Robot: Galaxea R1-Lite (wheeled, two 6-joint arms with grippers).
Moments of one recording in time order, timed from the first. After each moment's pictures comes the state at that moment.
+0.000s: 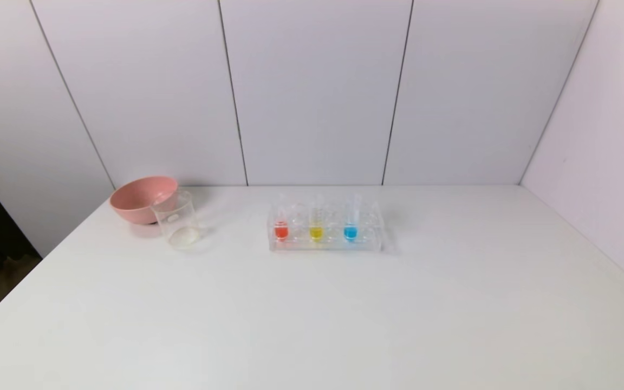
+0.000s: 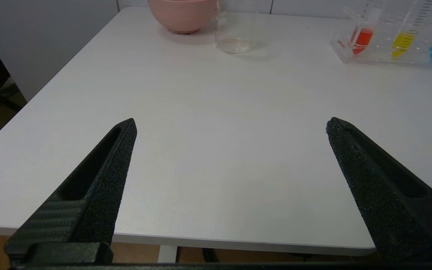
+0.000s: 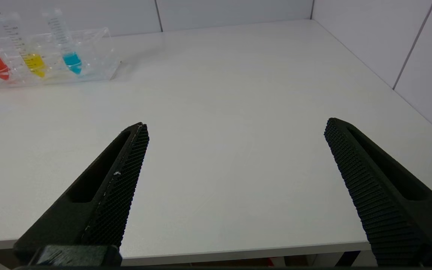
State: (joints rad) left arm 0.00 0.00 0.00 -0.01 0.04 -0.08; right arm 0.00 0.00 0.00 0.00 -0.04 0.09
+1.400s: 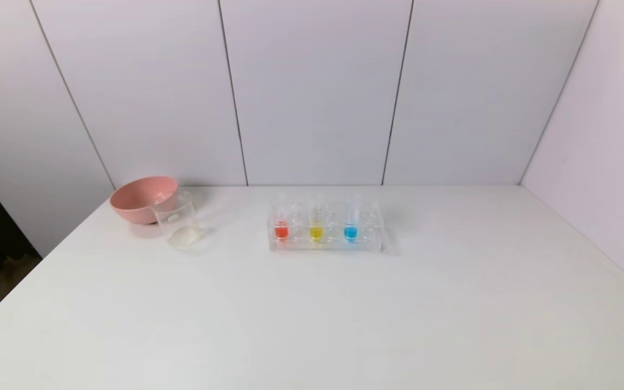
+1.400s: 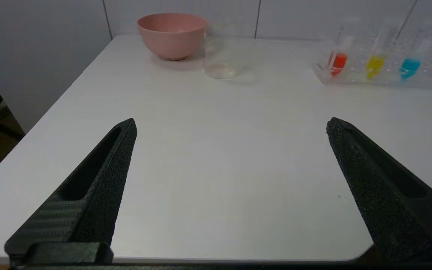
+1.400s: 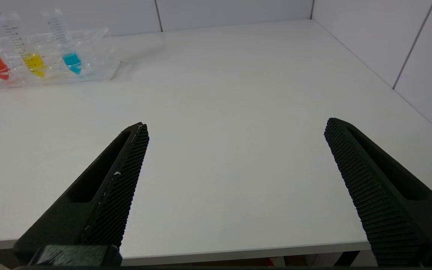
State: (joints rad) left arm -0.01 0.03 -0.11 0.00 -0.02 -0.07; right arm 0.00 0.00 0.00 0.00 -0.04 0.09
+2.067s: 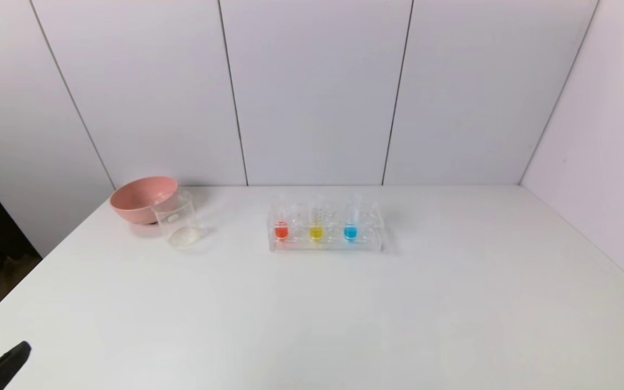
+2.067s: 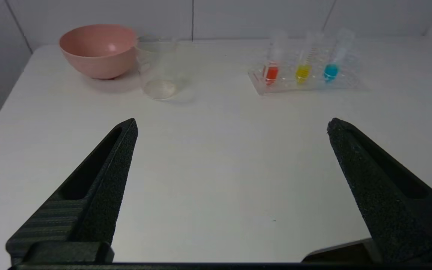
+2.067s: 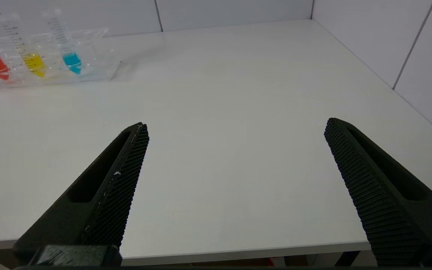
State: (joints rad) left arm -0.03 0.50 -0.36 -0.08 -0.26 -0.09; right arm 0.00 0.00 0.00 0.00 -0.04 0.09
